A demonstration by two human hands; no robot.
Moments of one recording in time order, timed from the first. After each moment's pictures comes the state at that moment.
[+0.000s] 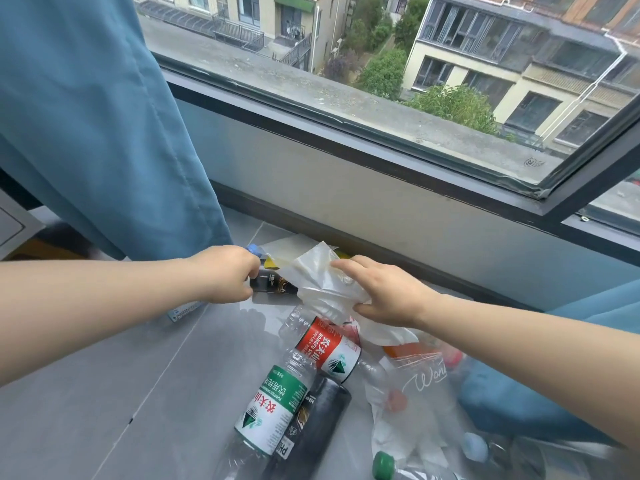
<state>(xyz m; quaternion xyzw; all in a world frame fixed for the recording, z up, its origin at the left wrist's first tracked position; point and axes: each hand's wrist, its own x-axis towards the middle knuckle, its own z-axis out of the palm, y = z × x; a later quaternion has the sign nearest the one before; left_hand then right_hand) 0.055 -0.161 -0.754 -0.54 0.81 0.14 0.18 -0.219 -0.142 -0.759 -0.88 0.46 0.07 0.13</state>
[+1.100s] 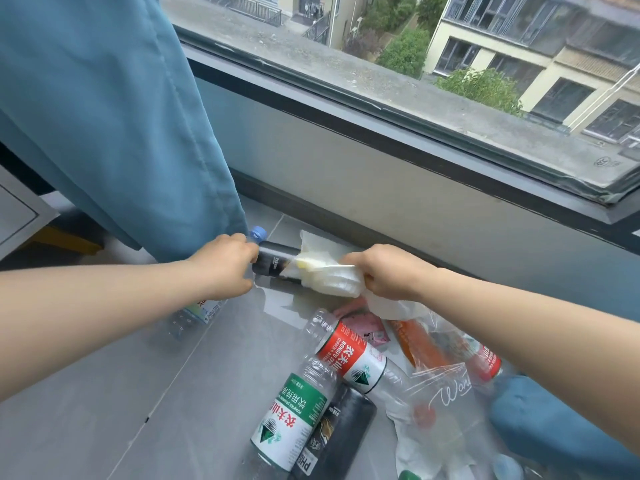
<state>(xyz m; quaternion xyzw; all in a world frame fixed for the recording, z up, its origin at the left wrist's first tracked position) 0.089 -0.172 -0.783 -0.60 0.77 0.15 0.13 -0.184 -0.199 -0.784 -0.87 0.45 0.10 0.17</state>
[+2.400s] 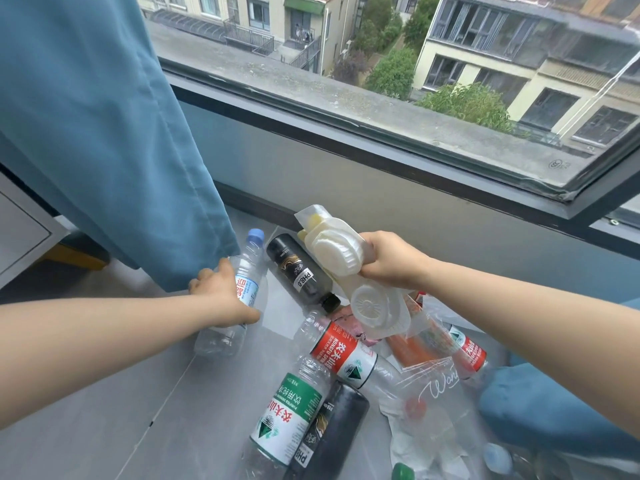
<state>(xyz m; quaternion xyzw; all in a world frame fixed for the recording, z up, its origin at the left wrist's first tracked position) 0.068 -0.134 -0.783 -0.79 0.55 0.25 0.09 -0.192 -0.189 -0.746 -0.76 0.56 -0.06 0.31</state>
